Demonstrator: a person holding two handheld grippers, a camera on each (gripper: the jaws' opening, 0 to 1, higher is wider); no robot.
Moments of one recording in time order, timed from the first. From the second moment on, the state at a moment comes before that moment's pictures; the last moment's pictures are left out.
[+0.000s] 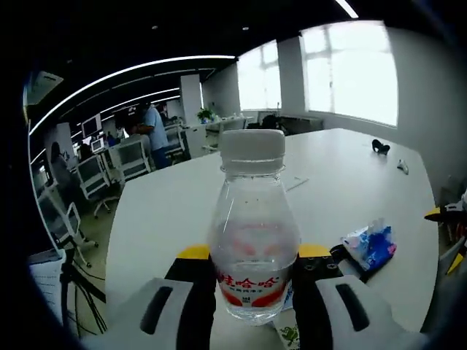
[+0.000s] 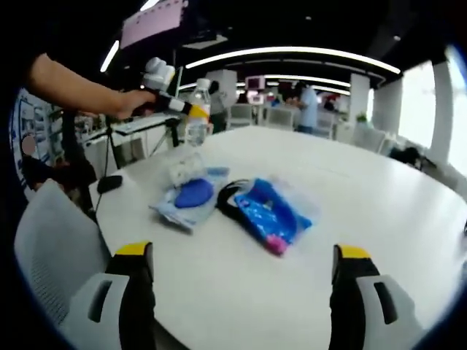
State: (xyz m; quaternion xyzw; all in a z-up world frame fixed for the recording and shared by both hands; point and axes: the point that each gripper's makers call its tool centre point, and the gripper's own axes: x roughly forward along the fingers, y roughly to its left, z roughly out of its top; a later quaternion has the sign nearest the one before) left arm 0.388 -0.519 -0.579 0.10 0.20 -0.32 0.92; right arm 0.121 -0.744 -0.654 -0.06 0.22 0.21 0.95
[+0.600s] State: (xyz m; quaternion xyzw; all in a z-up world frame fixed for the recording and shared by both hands) left arm 0.407 -0.486 -0.610 0.06 0.22 -0.25 0.94; right arm 0.123 -0.733 -0.638 -0.04 0.18 0.23 0.96
